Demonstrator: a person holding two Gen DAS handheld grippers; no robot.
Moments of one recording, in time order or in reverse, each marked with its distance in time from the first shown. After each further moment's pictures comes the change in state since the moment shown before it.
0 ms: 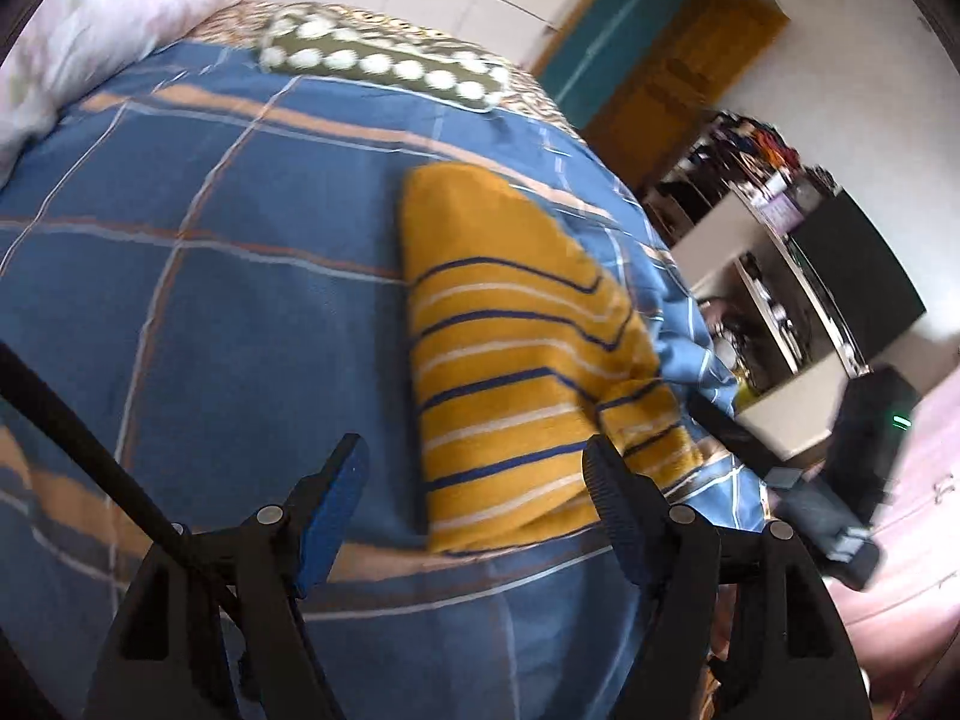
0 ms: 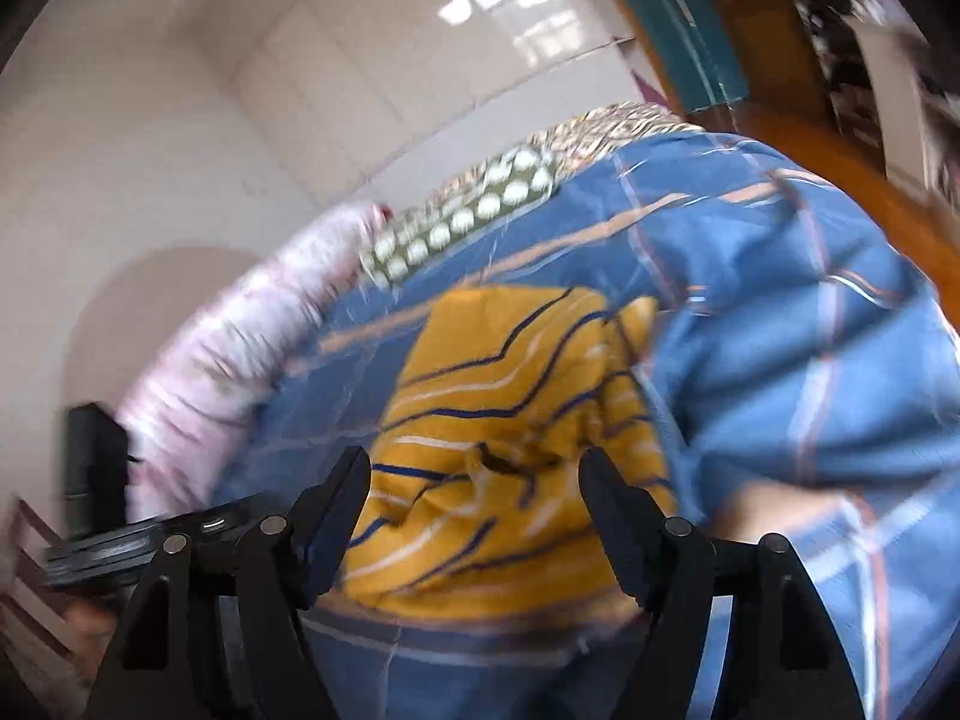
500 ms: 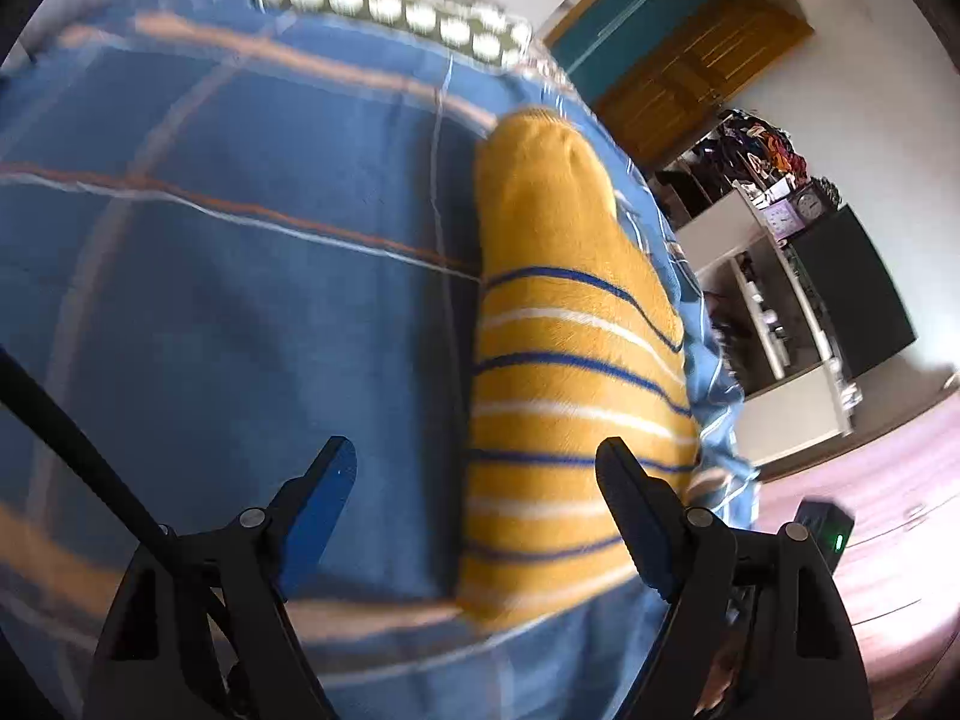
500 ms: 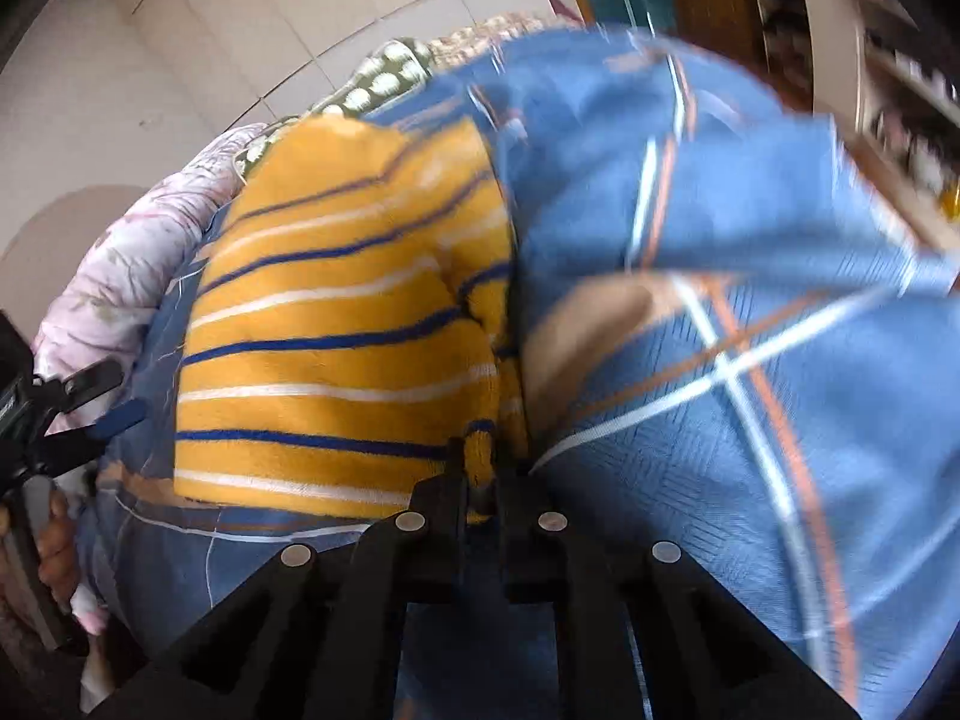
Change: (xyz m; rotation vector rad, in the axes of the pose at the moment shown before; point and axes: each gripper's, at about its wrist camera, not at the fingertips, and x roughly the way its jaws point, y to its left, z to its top) left arm 0.077 0.008 0.023 -0.091 0.104 -0.087; right arm -0.008 -0.086 -0.066 0.198 0.147 -0.104
